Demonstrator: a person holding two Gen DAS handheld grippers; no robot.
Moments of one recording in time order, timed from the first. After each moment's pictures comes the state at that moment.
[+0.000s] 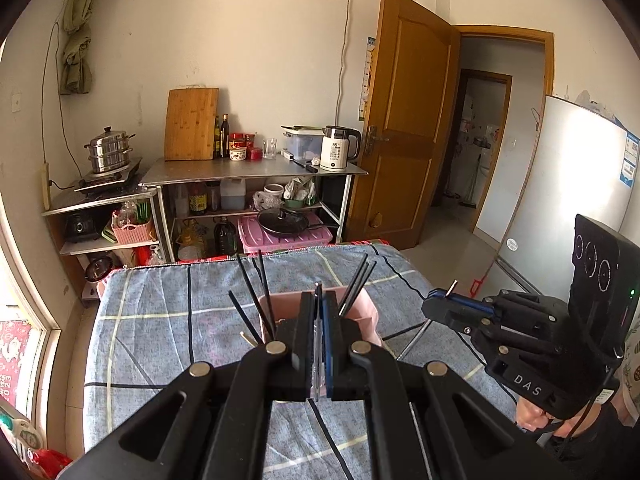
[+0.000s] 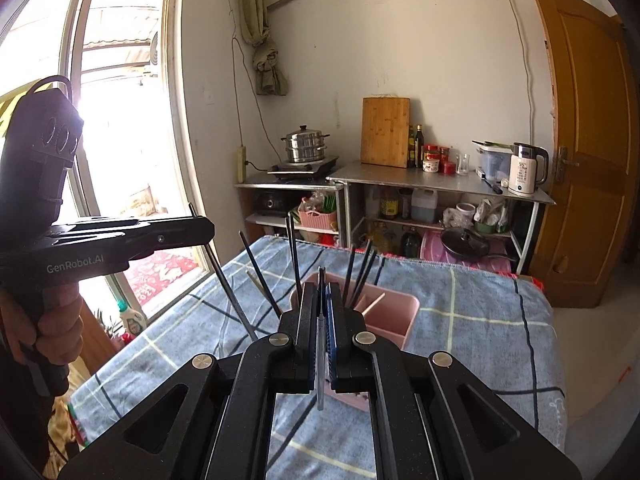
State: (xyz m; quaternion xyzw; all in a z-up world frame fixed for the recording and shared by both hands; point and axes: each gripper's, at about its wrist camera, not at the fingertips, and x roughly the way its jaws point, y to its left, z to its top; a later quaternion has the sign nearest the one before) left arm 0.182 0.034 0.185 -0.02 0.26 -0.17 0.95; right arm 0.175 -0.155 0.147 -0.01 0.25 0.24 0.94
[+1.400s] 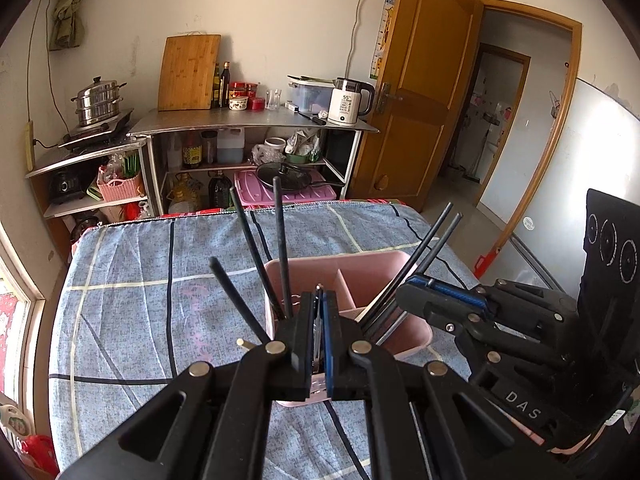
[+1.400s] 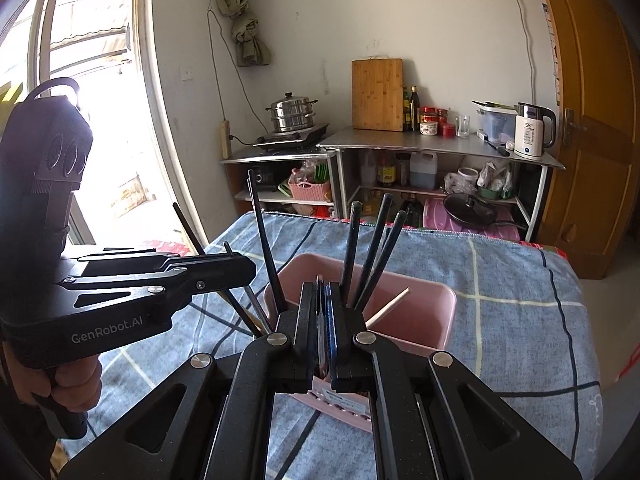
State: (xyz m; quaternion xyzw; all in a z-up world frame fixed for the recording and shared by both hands) left arm 0.253 0.032 0.111 -0.03 0.34 -0.17 0.92; right arm 0.241 -0.128 0.092 0.00 0.31 0.22 0.93
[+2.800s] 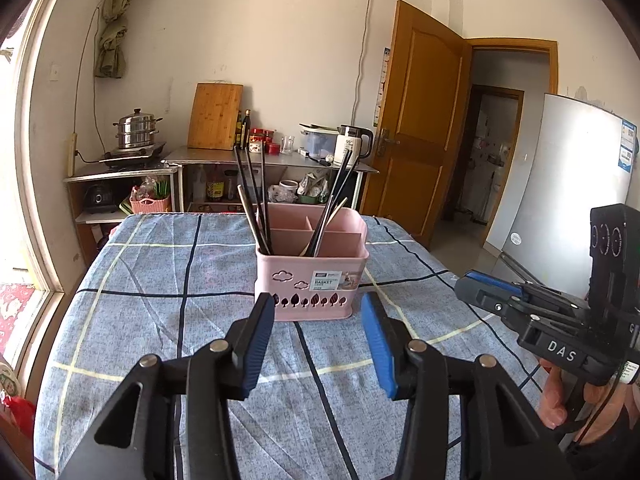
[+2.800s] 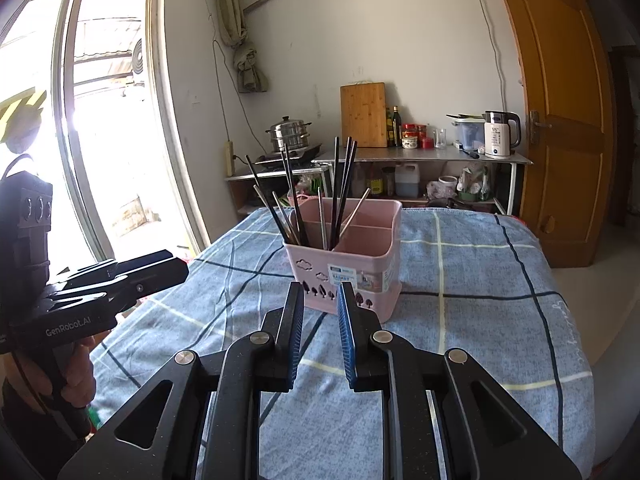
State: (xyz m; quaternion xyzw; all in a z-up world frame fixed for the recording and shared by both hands) left arm 0.072 0.027 0.082 -0.05 0.24 -0.13 0.96; right arm 0.076 -0.183 0.081 0.02 0.26 0.21 0.94
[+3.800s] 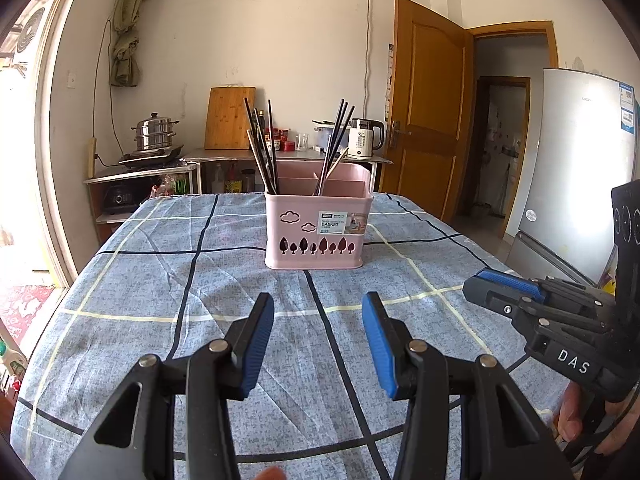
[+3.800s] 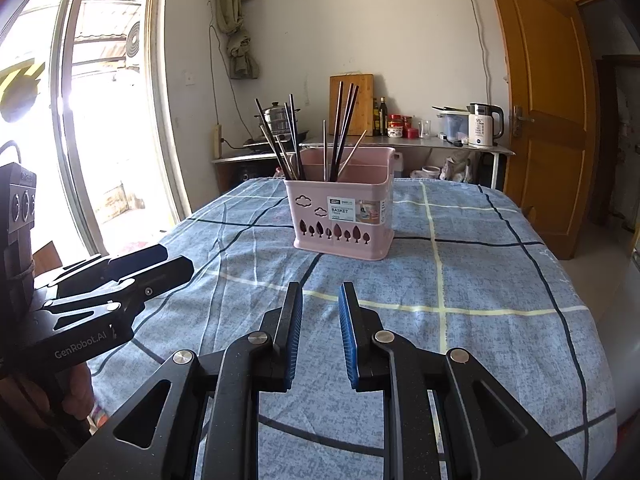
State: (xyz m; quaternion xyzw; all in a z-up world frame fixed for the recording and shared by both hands) left arm 0.015 0.005 0.019 -0.02 0.22 -0.09 0.97; right arm 0.016 -0.174 0.023 0.00 0.26 0.17 0.95
